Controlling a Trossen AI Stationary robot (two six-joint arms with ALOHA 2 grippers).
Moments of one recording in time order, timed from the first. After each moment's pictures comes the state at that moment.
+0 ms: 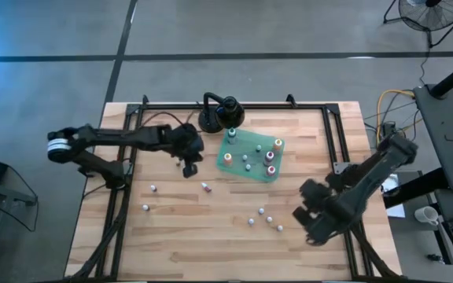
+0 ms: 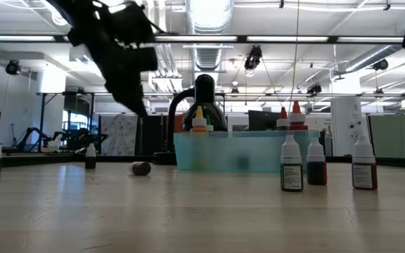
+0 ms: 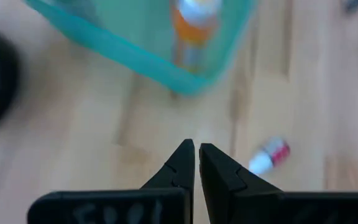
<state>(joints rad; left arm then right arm) 0.27 1.33 0.85 -0.44 0.13 0.02 0.75 1.51 1.29 -1.56 0.48 1.60</state>
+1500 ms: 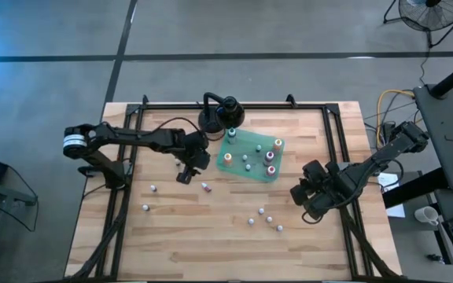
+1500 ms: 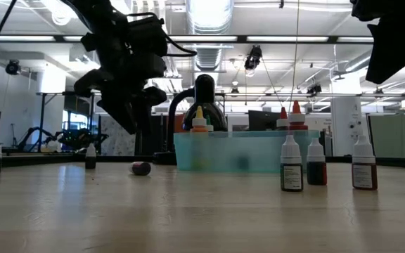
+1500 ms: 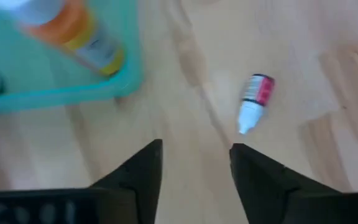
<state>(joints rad) 0.22 1.50 0.94 -0.56 0.20 0.59 0.60 1.26 0.98 -1.29 0.58 1.62</state>
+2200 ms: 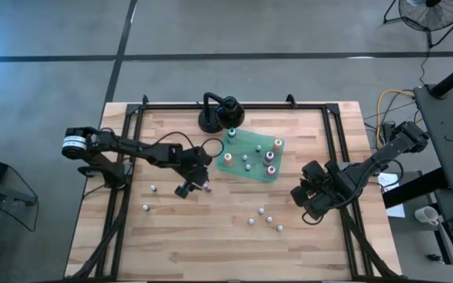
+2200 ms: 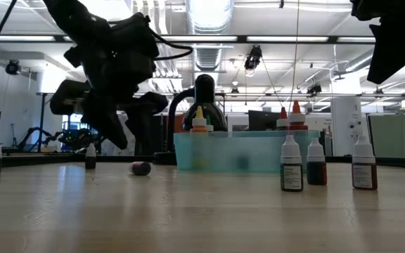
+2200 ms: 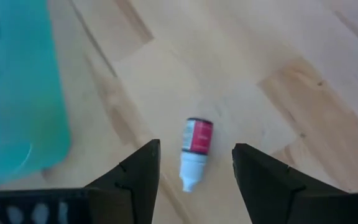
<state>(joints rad) 0.09 1.50 0.76 -0.25 0.28 0.62 0.60 1.26 0.98 -1.30 0.58 1.57</state>
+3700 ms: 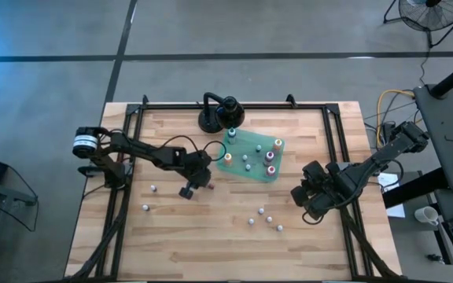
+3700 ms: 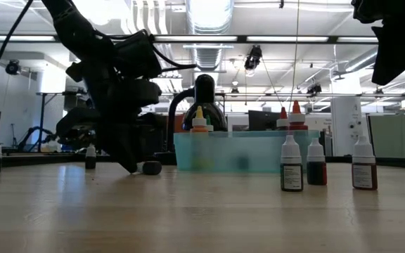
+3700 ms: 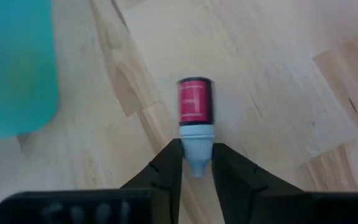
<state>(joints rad) 0.10 1.61 0.73 -0.15 0.19 0.51 0.60 1.26 0.97 -1.30 0.54 1.61</state>
